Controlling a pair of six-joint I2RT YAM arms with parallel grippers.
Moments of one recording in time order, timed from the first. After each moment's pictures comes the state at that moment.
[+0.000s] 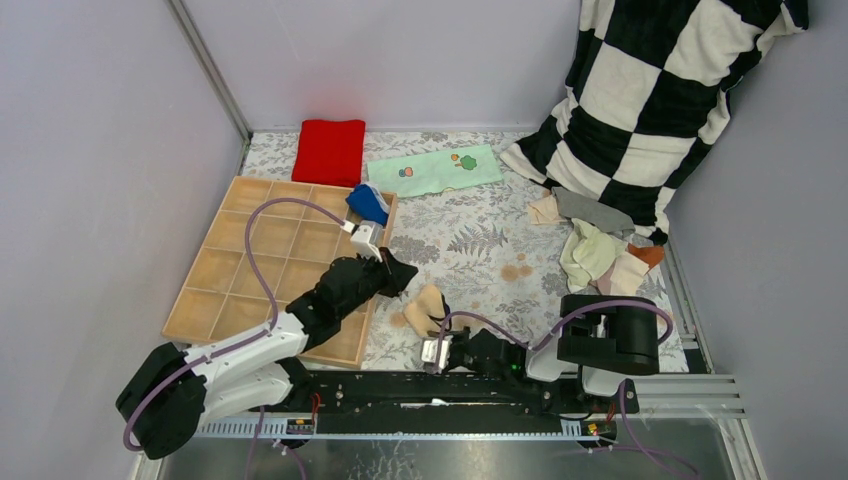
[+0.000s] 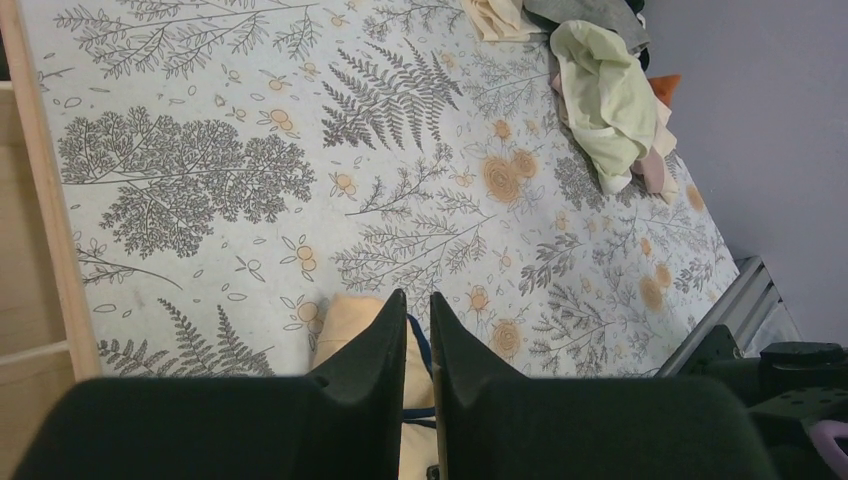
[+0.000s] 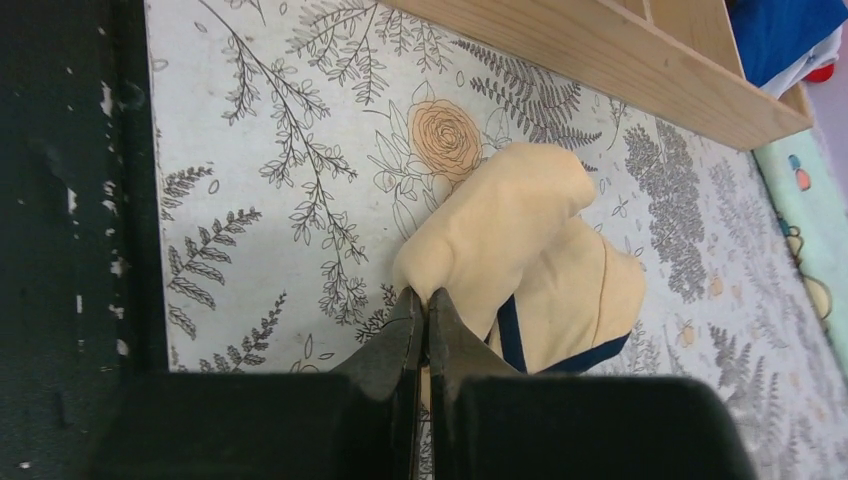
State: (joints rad) left arm -0.76 1.00 0.37 0.37 -0.06 -0.61; right arm 1.36 1.67 0.24 1.06 0.22 -0.55
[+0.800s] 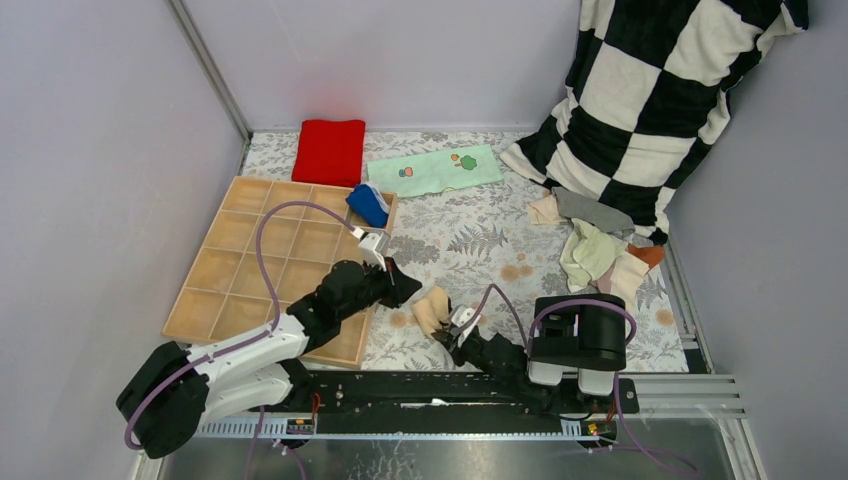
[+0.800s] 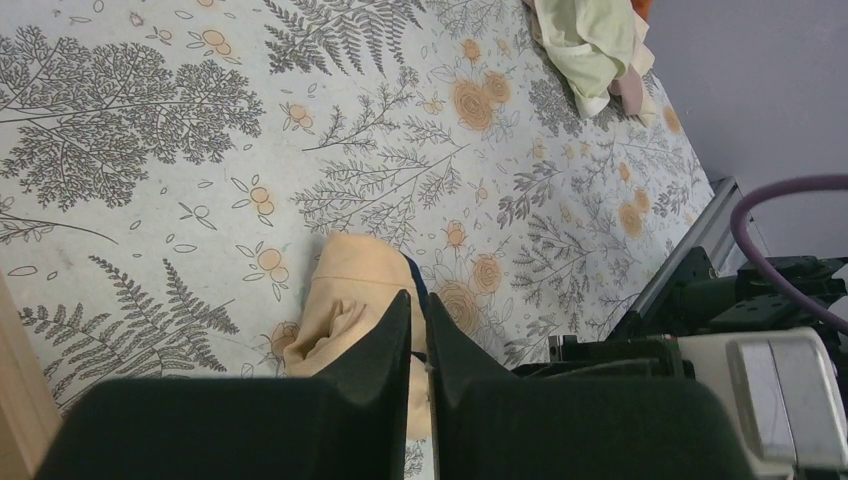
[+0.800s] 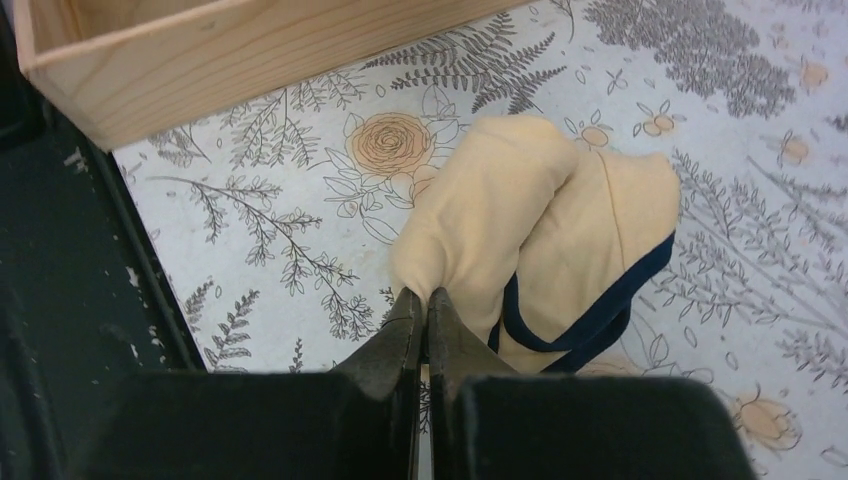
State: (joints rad) left arm -0.76 1.00 0.34 0.34 0.09 -0.61; right arm 1.37 1.83 0.14 1.48 0.39 0.05
